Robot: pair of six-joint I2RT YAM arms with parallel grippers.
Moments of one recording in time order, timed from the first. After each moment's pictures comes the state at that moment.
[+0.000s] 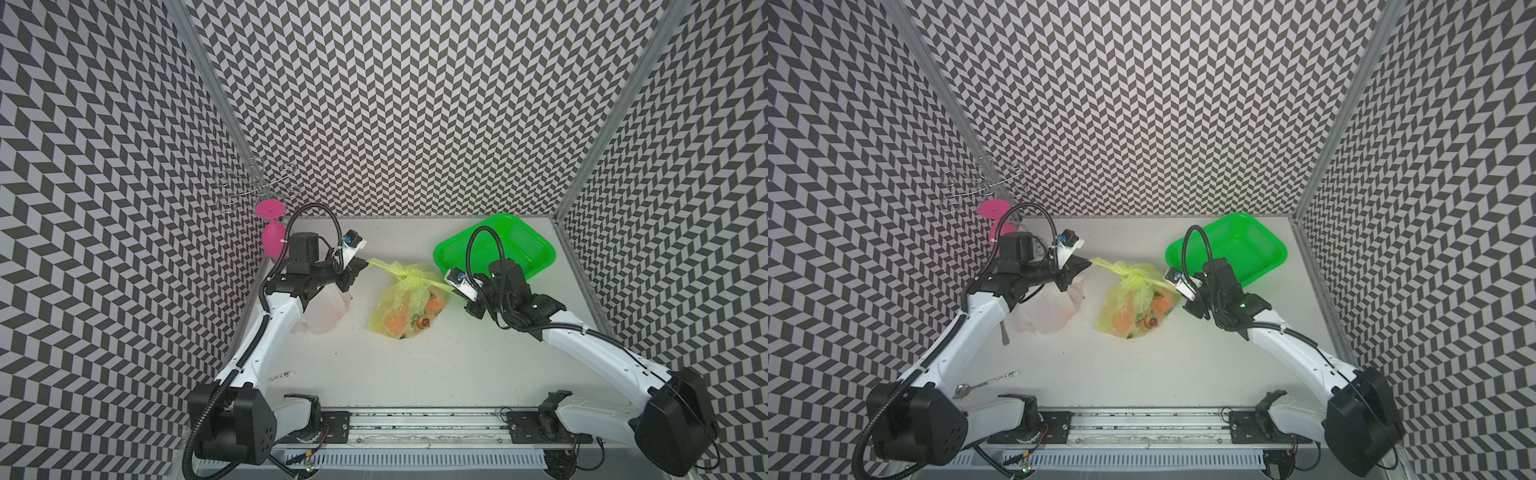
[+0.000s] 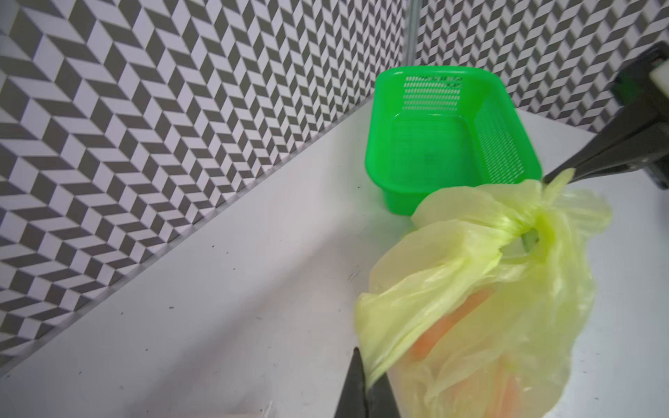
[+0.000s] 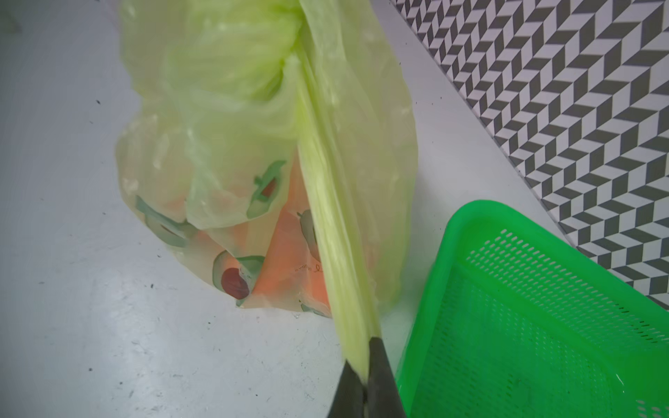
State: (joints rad) left arm -0.09 1.25 1.02 -0.40 0.62 0.51; right arm 0.53 1.22 0.82 -0.26 -0.19 -0.57
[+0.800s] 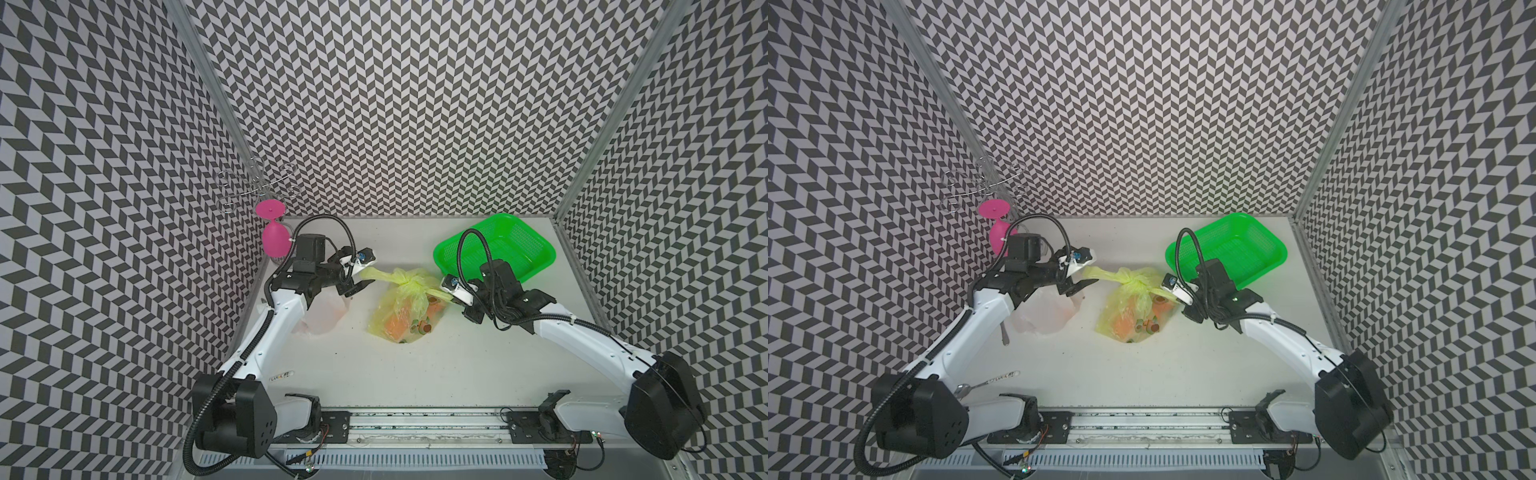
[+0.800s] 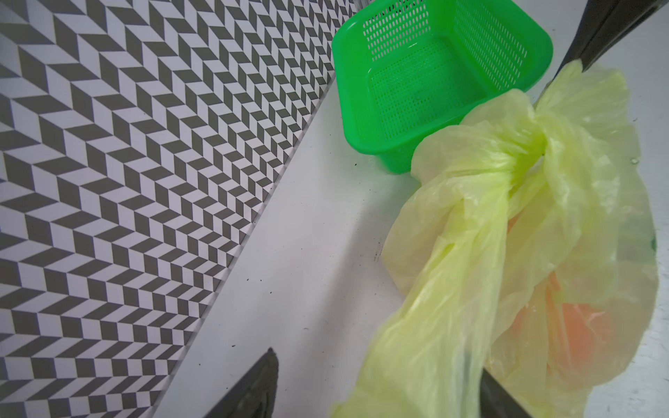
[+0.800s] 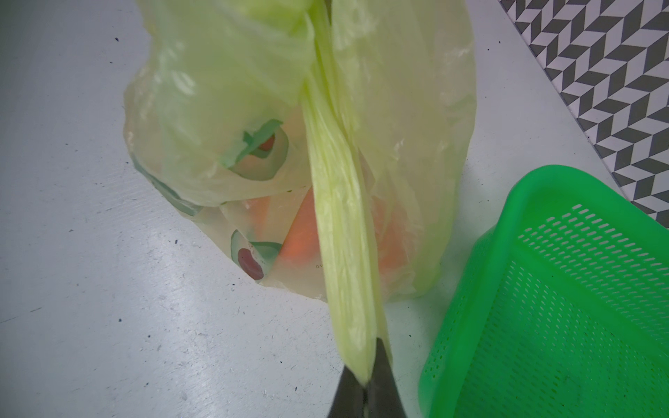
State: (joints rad) left arm -0.17 1.29 1.06 -0.47 0.58 0.97; right arm 0.54 1.30 0.88 -0.38 -0.26 -0.60
